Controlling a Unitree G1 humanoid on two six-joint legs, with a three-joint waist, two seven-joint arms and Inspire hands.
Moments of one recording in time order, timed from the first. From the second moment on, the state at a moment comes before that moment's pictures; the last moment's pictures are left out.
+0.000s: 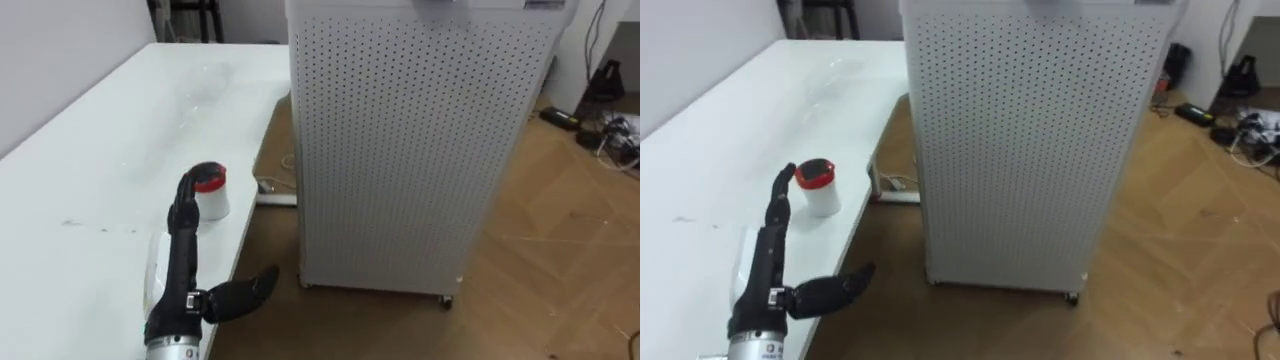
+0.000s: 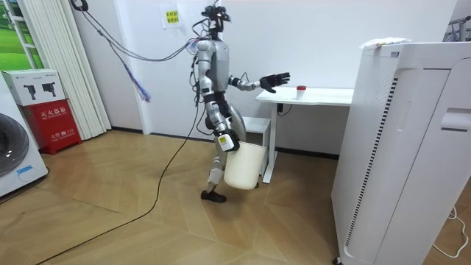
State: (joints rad) left arm 0.04 0.23 -0.19 0.26 0.27 -0.41 0.54; right arm 0.02 -0.26 0.18 1.20 0.46 -0.15 0.05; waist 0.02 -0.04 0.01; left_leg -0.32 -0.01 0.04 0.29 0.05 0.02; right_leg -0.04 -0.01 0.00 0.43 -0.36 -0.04
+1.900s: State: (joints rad) left arm 0.09 0.24 -0.24 0.33 0.20 -0.41 0.53; right arm 0.01 -0.26 0.21 1.10 0.29 -0.15 0.11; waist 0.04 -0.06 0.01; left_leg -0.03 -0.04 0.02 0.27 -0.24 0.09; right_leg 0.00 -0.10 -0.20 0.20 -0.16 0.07
